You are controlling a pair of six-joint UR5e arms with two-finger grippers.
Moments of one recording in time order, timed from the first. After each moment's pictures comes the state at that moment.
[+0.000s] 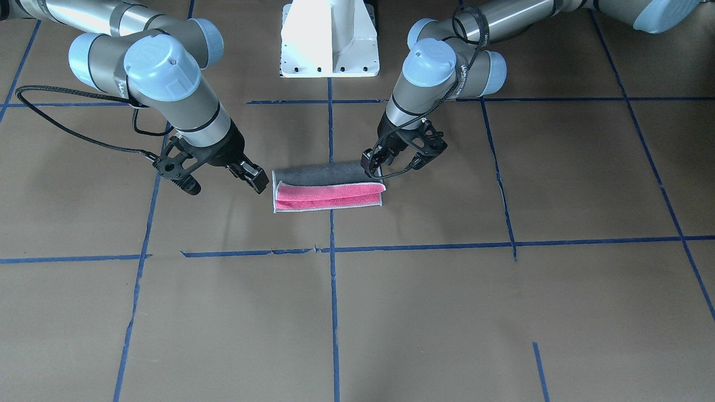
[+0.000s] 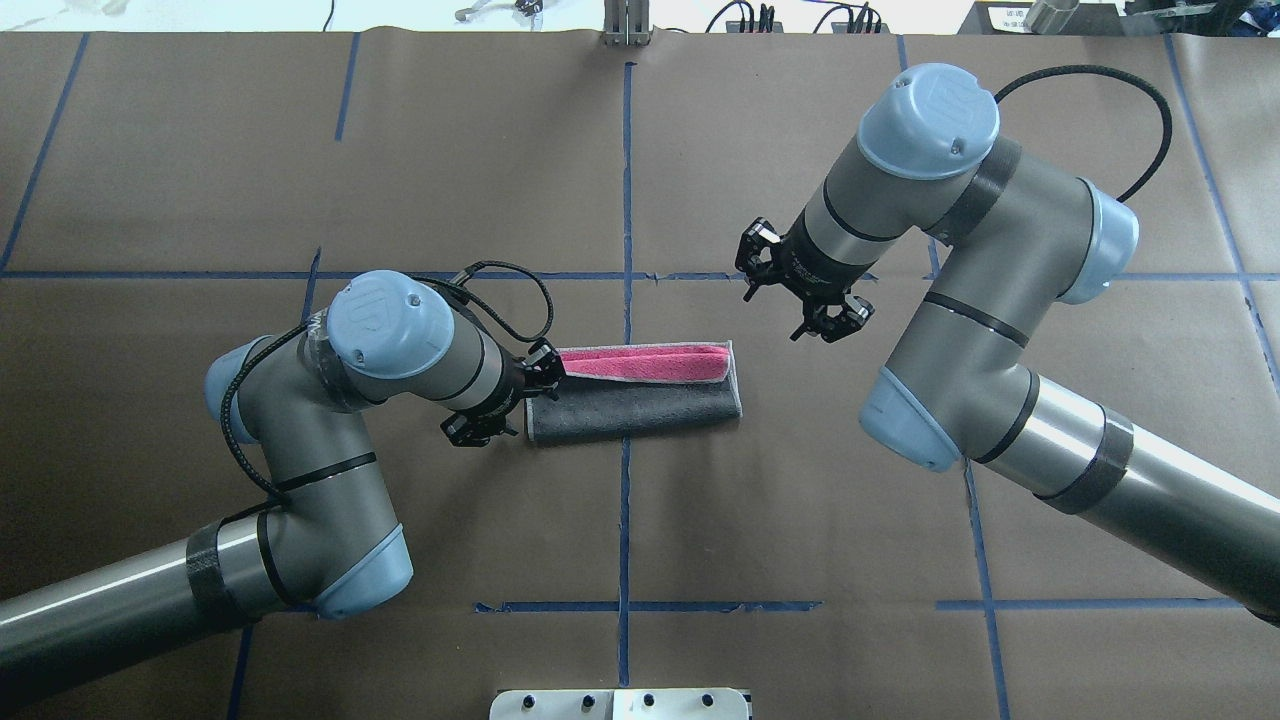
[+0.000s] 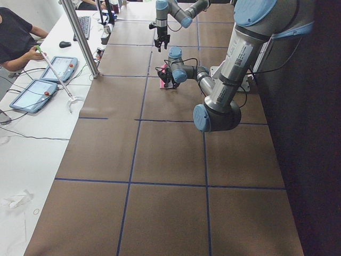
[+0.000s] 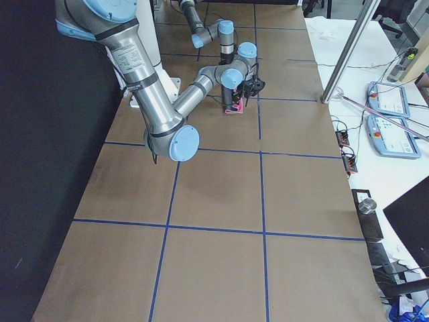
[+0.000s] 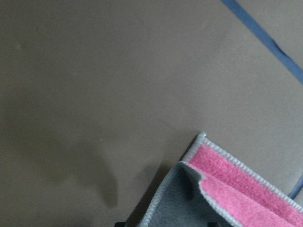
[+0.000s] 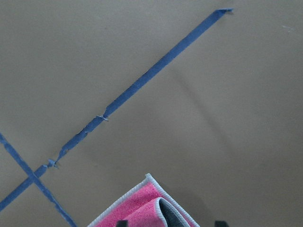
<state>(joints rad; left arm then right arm) -0.49 -2.13 -1.61 -1.94 -1.89 -1.97 0.72 -1.00 1.71 -1.48 2.11 1.80</state>
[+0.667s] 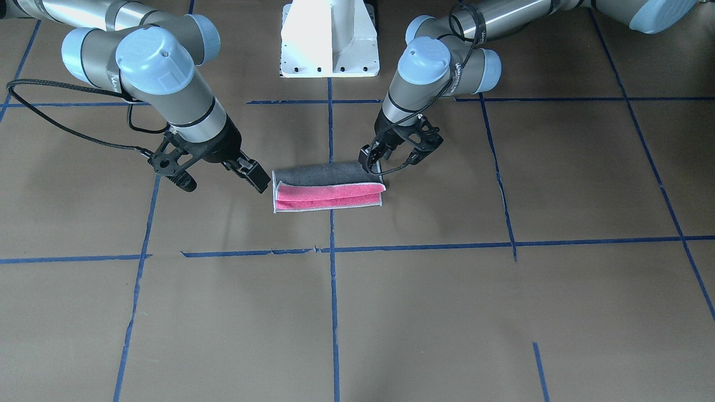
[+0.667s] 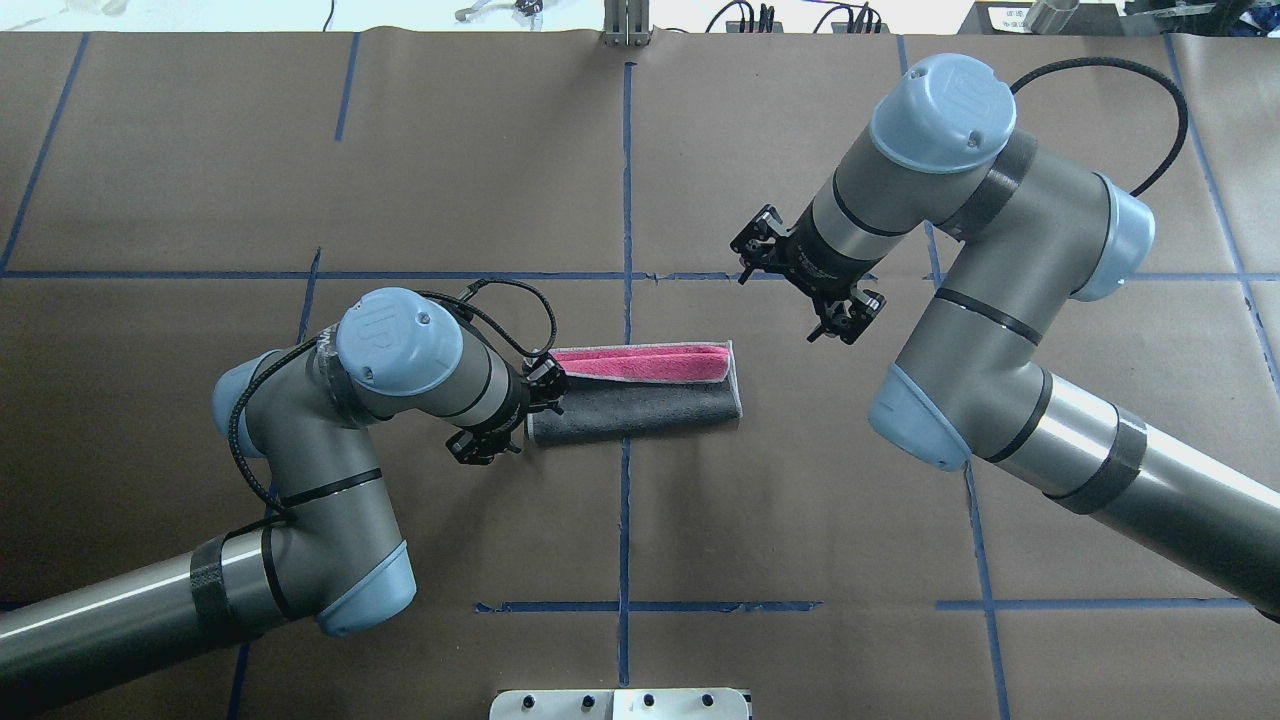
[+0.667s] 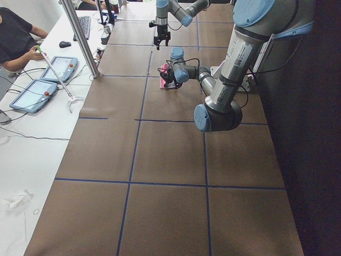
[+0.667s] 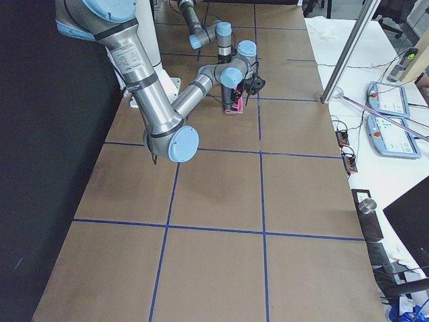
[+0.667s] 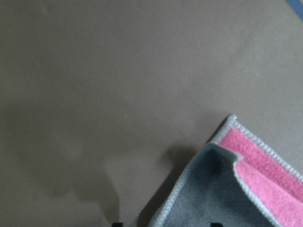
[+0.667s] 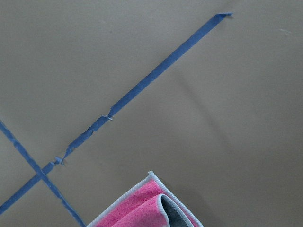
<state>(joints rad) -0.47 -2.13 -1.62 -1.93 -1.89 -2.02 0.73 -1.02 1.74 -1.49 2.11 1.80</state>
